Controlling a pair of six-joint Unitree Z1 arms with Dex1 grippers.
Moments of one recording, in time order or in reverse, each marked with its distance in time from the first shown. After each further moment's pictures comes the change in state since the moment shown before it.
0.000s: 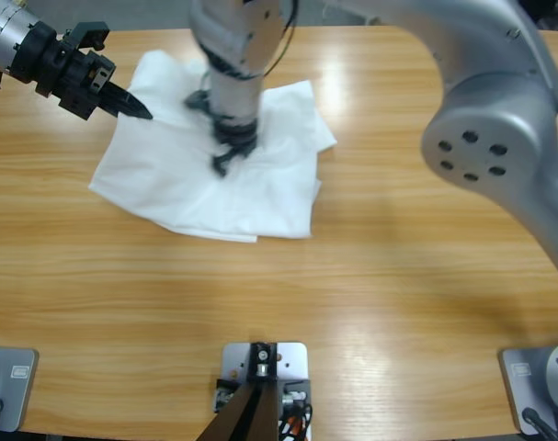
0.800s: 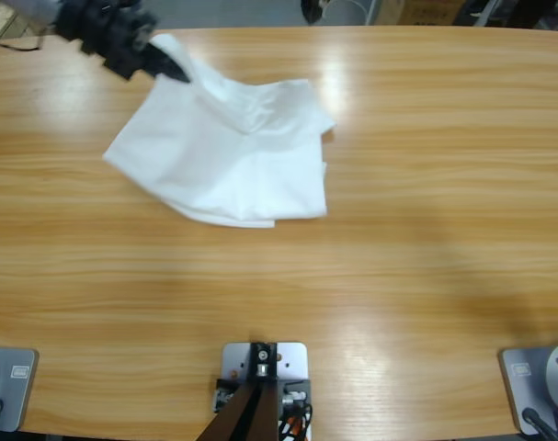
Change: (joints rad) arm 0 -0.121 0.122 -0.267 0.001 0.000 -0.101; arm 1 -0.120 -0.383 0.004 0.072 -0.317 0.030
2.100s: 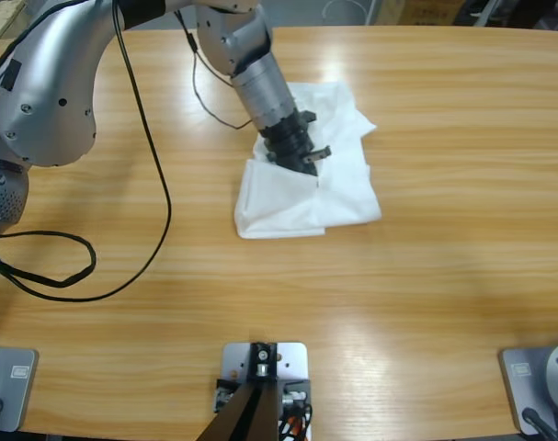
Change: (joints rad) arm 0 -0.350 0.725 -0.924 0.535 0.019 -0.012; arm 1 0.149 -0.298 0.073 0.003 -0.038 0.000
